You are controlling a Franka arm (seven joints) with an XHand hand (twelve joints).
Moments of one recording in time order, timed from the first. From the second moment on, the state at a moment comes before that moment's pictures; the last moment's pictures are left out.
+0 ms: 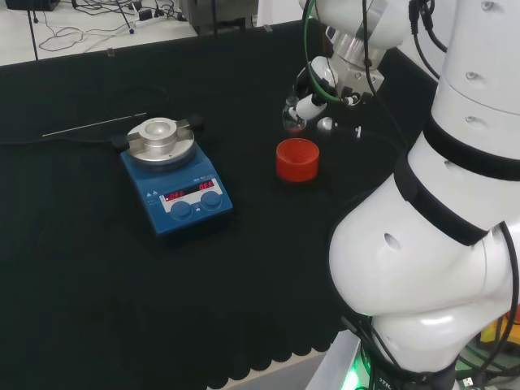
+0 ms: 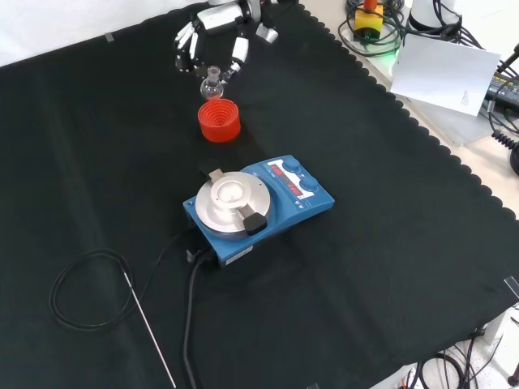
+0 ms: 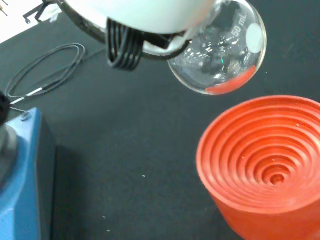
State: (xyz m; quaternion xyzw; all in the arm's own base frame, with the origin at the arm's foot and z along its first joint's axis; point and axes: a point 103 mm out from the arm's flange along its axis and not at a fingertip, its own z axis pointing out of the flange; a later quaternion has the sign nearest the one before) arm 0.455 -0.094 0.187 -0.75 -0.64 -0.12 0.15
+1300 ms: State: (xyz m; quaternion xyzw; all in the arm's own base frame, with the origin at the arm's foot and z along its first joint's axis) arm 0.497 -0.049 0.221 -0.73 -0.66 -0.11 0.16
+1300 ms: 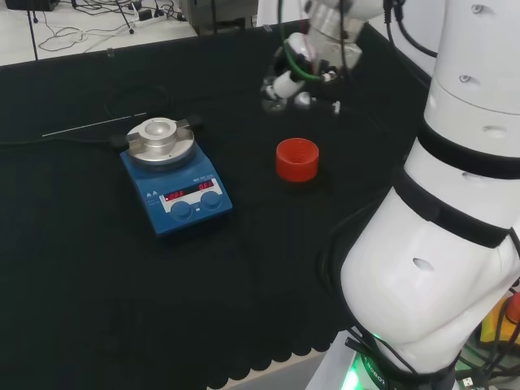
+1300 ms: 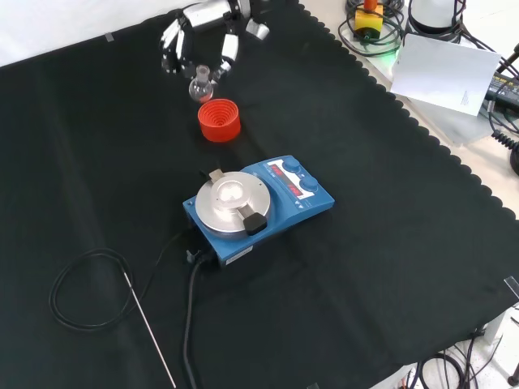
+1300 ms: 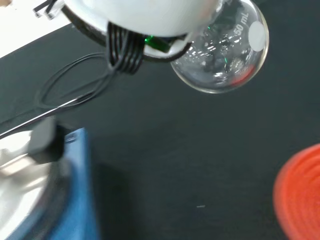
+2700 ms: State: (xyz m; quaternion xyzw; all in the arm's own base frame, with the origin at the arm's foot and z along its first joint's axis) arm 0.525 0.117 0.236 -0.64 -0.74 -0.06 0.19
